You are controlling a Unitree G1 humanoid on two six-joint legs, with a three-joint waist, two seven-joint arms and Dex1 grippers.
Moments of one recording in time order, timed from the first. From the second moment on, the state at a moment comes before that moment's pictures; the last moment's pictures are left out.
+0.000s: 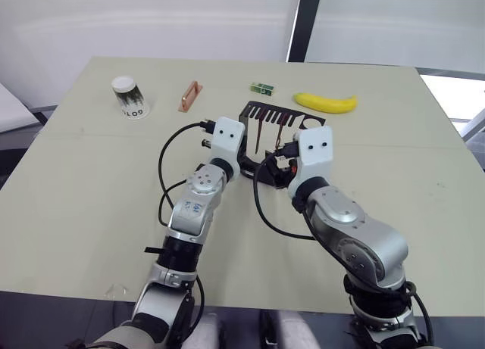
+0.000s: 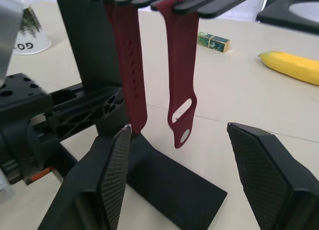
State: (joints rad) left arm -0.66 0.00 -0.09 0.04 0.00 0.55 -0.03; right arm -0.50 -0.15 0.17 -0.59 0.40 1.00 -0.30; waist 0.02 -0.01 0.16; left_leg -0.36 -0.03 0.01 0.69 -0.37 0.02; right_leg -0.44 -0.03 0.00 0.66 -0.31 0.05
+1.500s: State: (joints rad) left arm -0.66 0.00 -0.10 0.05 0.02 0.54 -0.04; right arm -0.37 -0.20 0.23 -0.80 0.17 0.99 -0.01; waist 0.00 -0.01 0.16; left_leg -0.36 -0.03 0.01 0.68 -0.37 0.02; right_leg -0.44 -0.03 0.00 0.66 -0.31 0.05
